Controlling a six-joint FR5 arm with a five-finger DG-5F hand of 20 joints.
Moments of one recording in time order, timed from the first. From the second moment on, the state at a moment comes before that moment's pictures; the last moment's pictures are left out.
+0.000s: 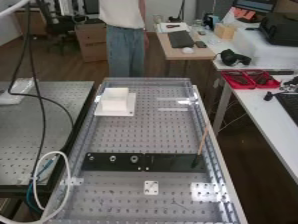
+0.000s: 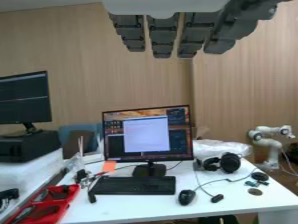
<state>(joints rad) 1.58 -1.56 -1.60 -3.13 -1.56 -0.71</state>
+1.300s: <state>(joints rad) 1.58 -1.53 -1.70 -3.06 -1.51 -0.67</state>
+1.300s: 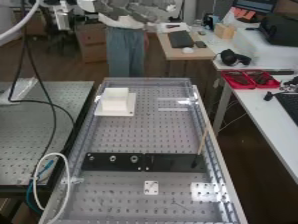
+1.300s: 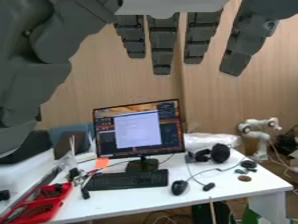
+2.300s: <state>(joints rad) 1.57 -1.54 -2.02 -2.79 -1.30 -0.59</state>
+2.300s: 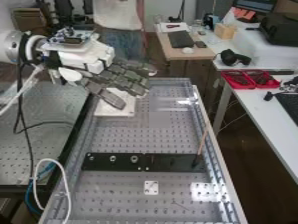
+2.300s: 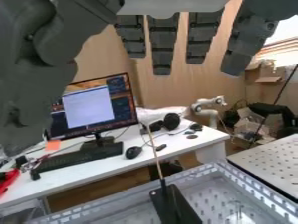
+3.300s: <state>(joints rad) 1.53 -1.63 -2.22 -2.49 -1.17 -0.47</state>
